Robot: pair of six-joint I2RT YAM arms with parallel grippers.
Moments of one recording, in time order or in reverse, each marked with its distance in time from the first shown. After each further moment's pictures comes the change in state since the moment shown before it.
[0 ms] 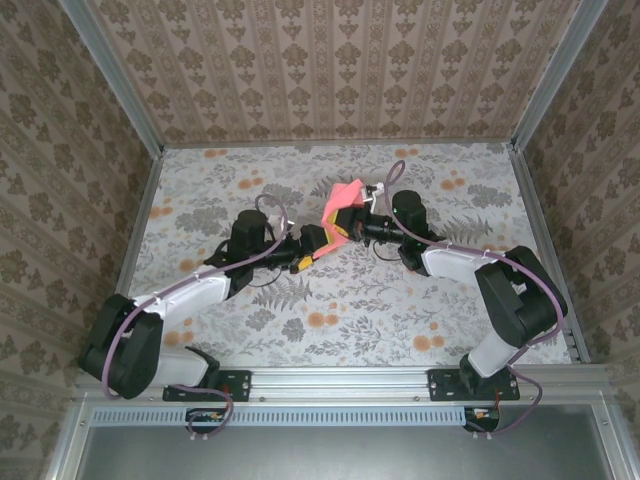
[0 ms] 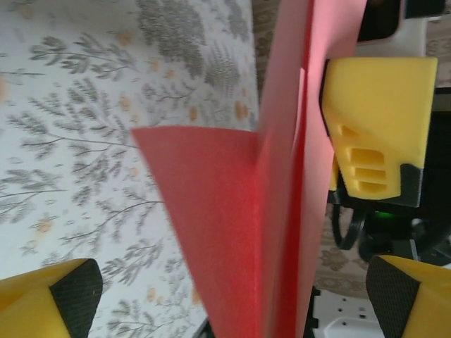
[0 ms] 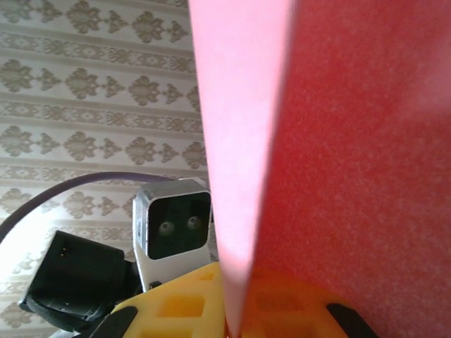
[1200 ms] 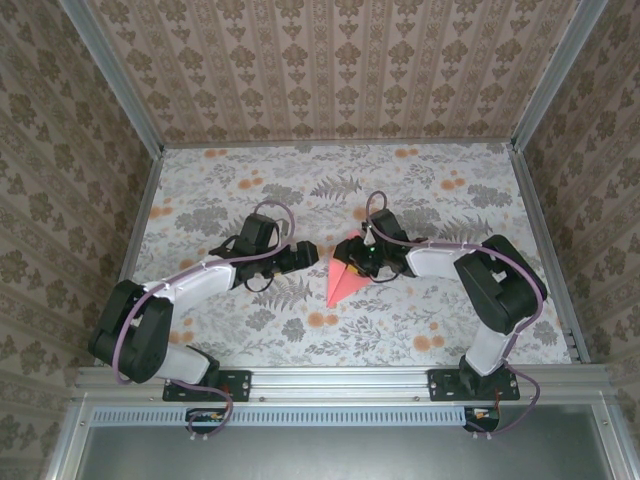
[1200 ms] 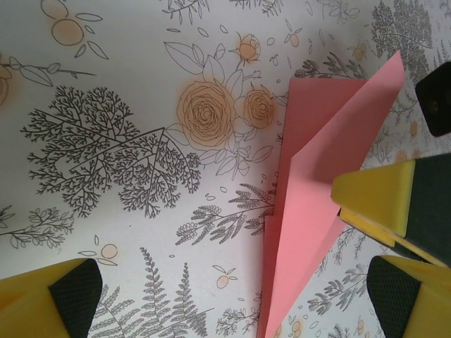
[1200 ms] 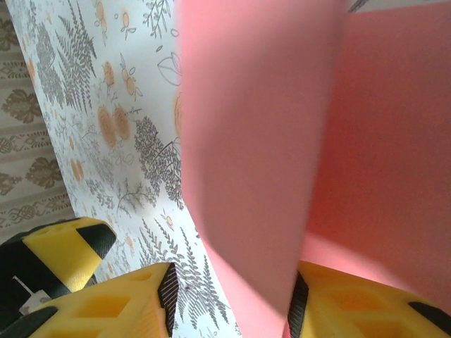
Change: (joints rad) left arm 0.023 0.087 0.067 -0.432 -0.372 0.406; right arm 0.080 0.124 0.035 -0.581 0.269 -0.237
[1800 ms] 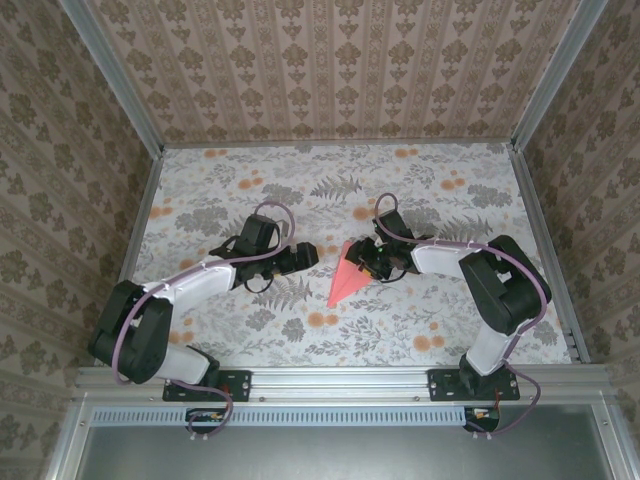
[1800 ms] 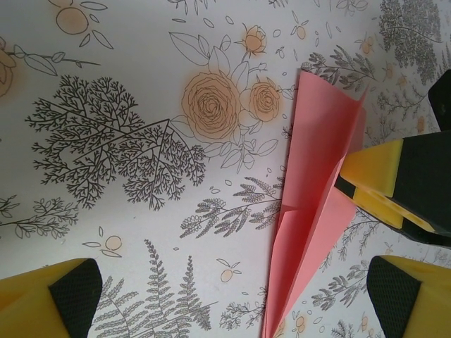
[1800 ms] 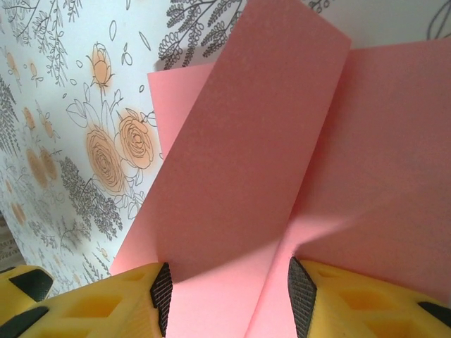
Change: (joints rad) left arm -0.006 -0.003 0.000 -0.021 -0.006 0.001; right arm -0.050 -0.017 0.006 -0.159 0.100 -0.018
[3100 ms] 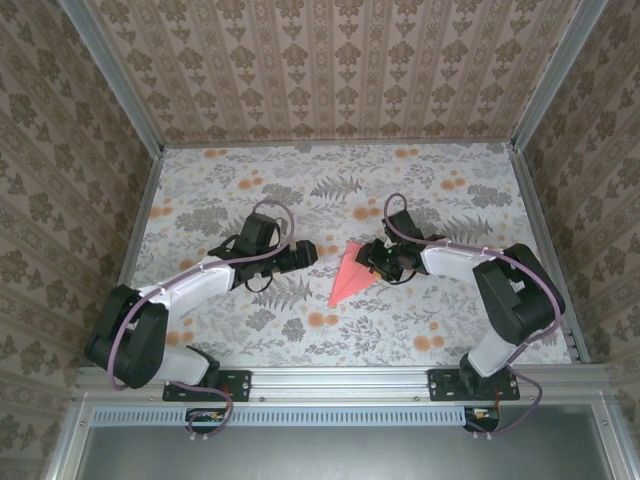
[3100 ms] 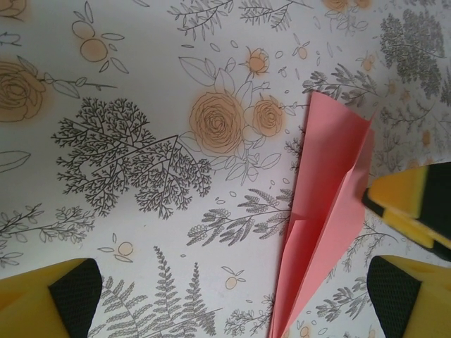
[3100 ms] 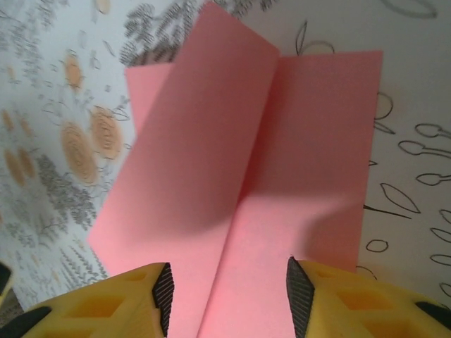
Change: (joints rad) left arm -0.014 -0.029 0.011 -0.021 -0.064 0.000; right arm -0.033 -0.077 -0.029 -0.116 0.031 -0.053
